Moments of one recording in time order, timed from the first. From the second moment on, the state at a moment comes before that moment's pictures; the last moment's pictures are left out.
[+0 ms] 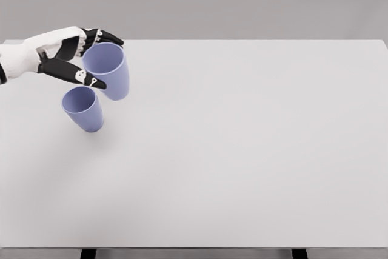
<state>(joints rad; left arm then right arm) -0.68 0.99 -0.61 -1.75 0.71 0.27 -0.47 0.03 0.00 0.15 0.01 -0.09 -0.06 -0.08</state>
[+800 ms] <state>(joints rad) -0.64 1.11 -0.57 -1.76 0.75 0.27 -0.47 0.03 0.00 0.15 0.01 -0.09 -0.06 -0.08</state>
